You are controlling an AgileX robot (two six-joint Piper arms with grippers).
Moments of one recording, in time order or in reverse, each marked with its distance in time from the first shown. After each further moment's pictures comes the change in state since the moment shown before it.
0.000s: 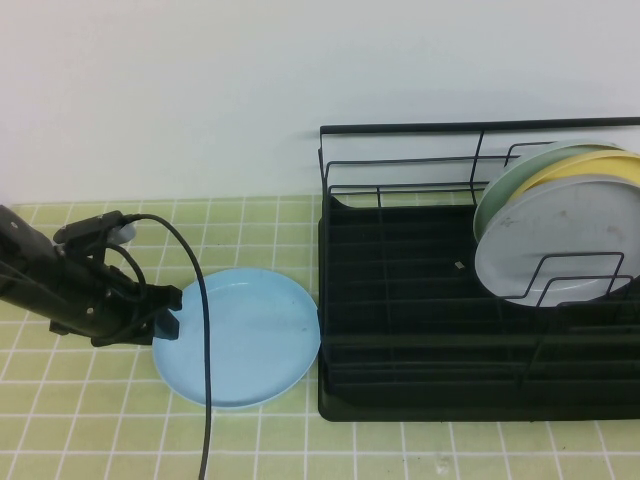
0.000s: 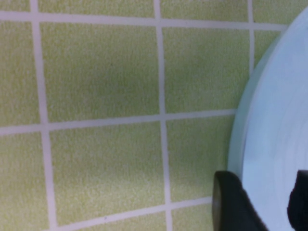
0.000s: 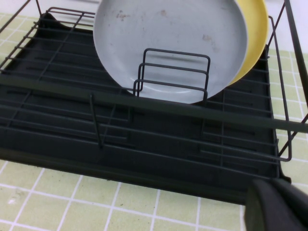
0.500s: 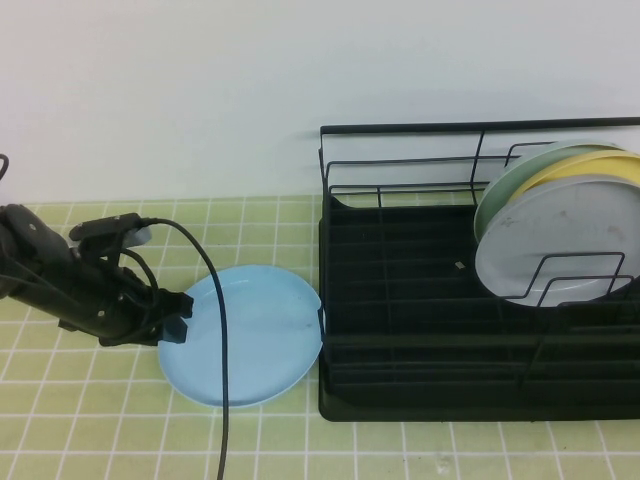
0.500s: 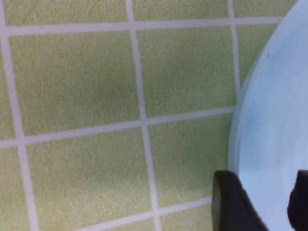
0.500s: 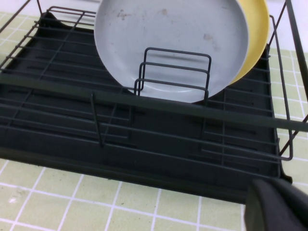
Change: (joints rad) right arm 0.000 0.000 0.000 0.002 0.000 -0.001; left arm -0.049 0.000 0.000 0.045 -0.012 0.006
